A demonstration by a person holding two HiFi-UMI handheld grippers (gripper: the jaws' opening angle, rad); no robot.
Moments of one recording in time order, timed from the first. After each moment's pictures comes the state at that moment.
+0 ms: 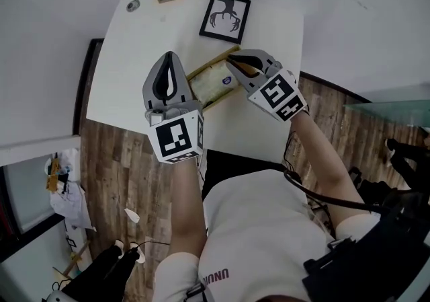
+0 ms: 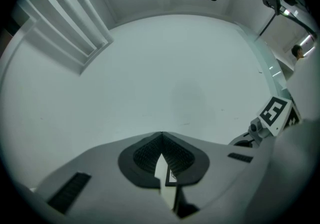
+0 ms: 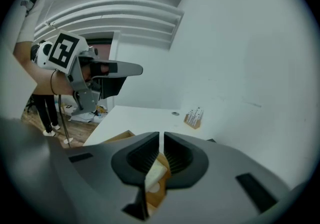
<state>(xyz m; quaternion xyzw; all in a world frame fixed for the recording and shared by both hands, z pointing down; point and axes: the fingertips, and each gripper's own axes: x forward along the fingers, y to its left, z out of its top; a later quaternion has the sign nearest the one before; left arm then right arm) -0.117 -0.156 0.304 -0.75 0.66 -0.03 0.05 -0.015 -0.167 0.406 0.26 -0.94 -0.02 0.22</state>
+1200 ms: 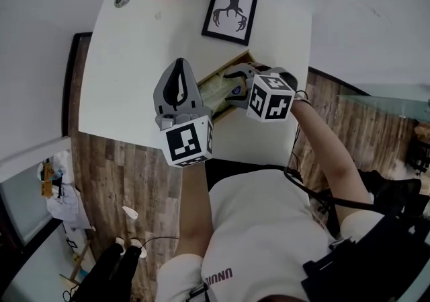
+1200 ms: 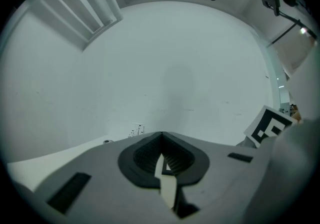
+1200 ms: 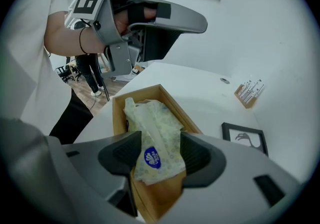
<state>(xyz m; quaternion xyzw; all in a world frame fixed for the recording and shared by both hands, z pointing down) -0.127 -0.201 0.371 -0.76 0.65 -0.03 -0.05 -0.045 -0.140 0.520 -0.01 -0.89 -0.04 0.46</state>
